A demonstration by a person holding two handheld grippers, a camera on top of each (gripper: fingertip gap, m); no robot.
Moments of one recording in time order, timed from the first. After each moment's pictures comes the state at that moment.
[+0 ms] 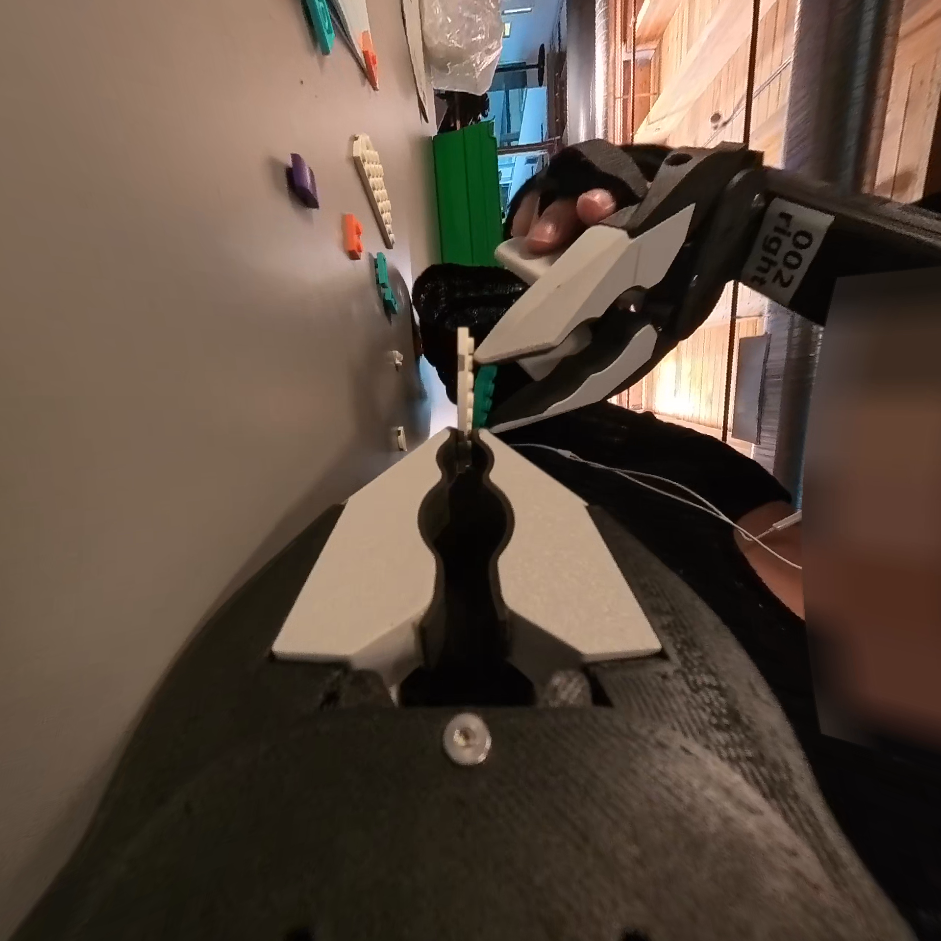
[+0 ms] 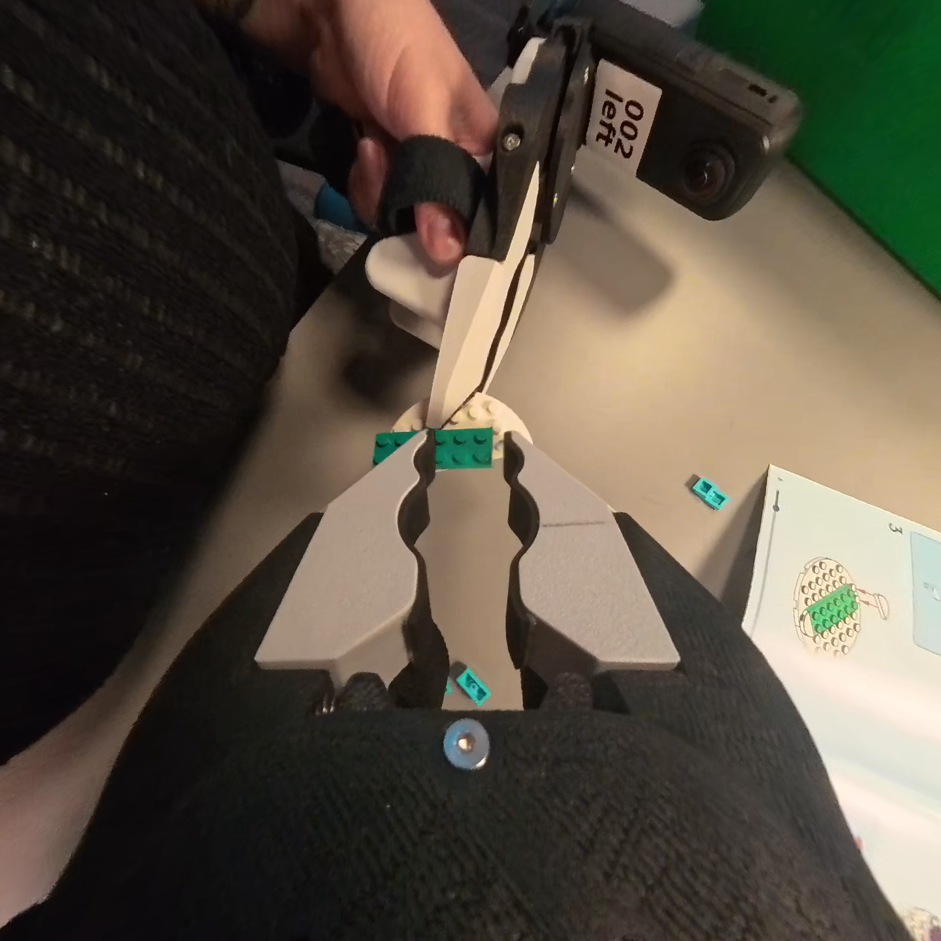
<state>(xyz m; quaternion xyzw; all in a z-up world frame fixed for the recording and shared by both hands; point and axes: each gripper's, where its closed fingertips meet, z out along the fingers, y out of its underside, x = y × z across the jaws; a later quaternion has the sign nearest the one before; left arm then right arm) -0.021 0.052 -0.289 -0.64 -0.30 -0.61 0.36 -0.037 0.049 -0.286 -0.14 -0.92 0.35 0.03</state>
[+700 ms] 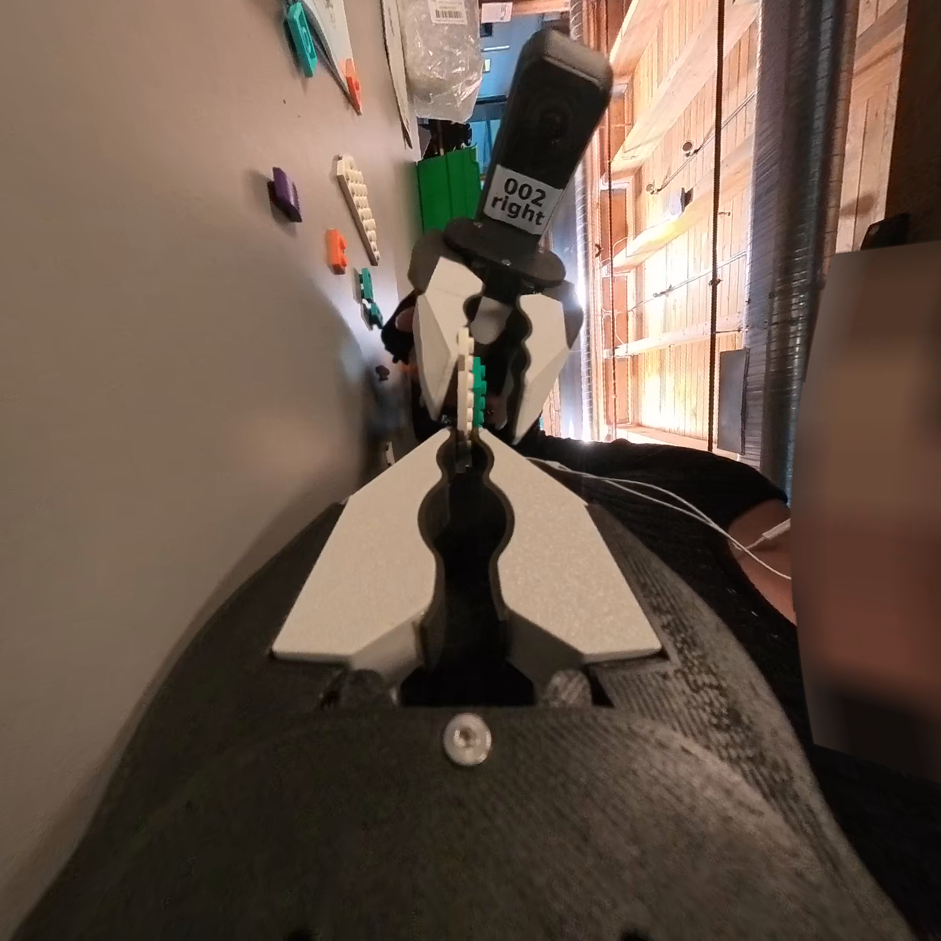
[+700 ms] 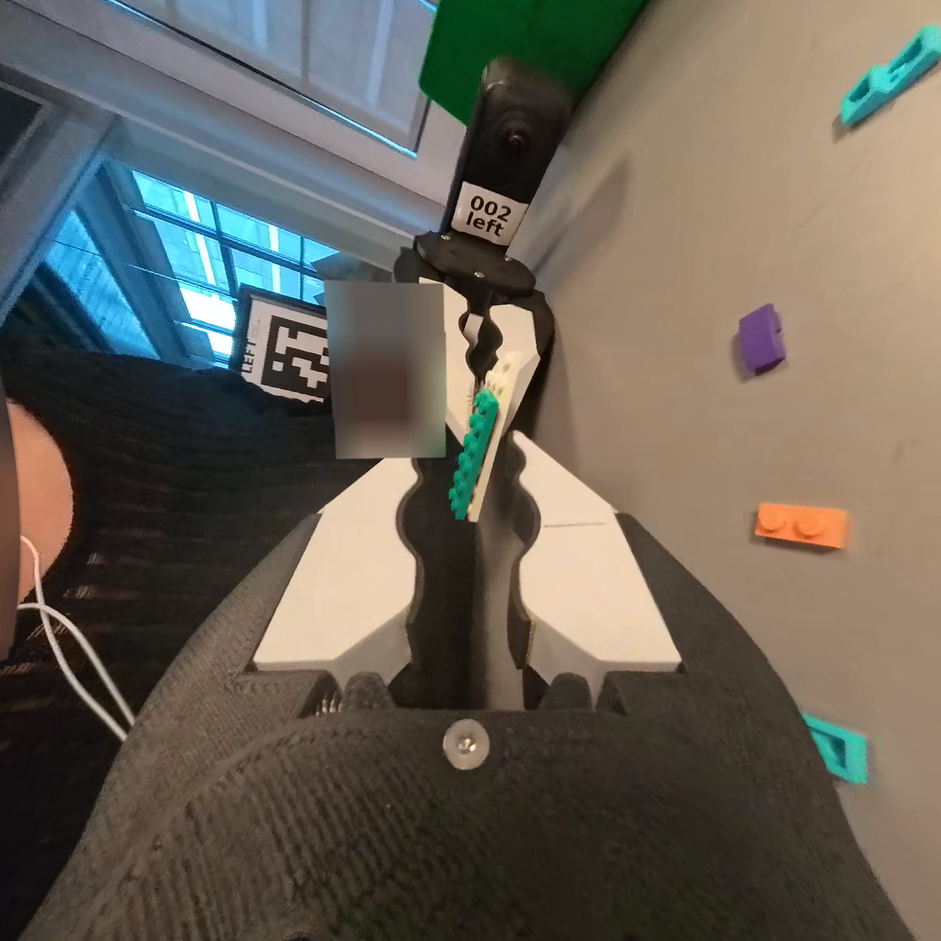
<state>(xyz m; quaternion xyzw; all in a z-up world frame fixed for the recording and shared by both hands) -0.022 0.056 -0.284 -0.62 -0.31 -0.62 0.37 -0.029 0.048 -0.282 -0.52 -0.56 0.59 -0.28</state>
